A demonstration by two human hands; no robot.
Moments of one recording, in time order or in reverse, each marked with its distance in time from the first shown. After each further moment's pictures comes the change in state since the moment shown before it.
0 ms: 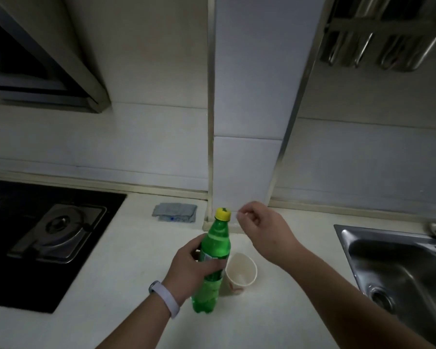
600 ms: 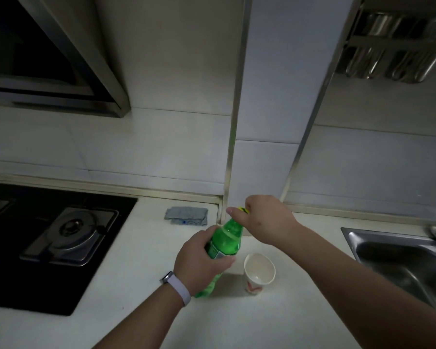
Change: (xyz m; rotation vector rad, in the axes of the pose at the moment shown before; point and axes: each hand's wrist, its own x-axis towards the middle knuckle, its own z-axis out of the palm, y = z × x) left_hand -0.007 0.005 -0.046 0.316 0.026 0.274; right_hand 0.012 -0.077 0.027 -0.569 -0.105 0.056
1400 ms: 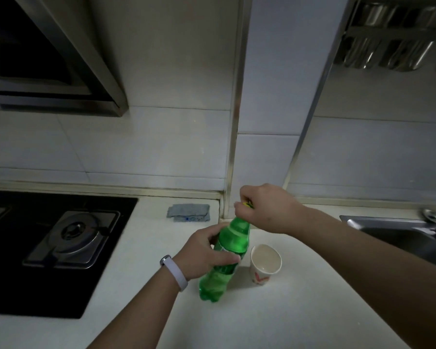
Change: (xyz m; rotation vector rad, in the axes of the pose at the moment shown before) left_hand 0.015 -0.010 -0.030 -0.186 -0.380 -0.002; right_hand -0.005 -0.013 -0.007 -0.086 0.006 -0.234
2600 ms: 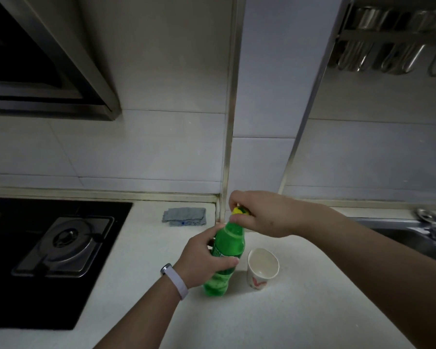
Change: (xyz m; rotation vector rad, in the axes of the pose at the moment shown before) left_hand 0.010 -0.014 0.008 0.098 0.136 -0.005; right_hand -0.001 0.003 -0.016 0.036 -0.206 -0.161
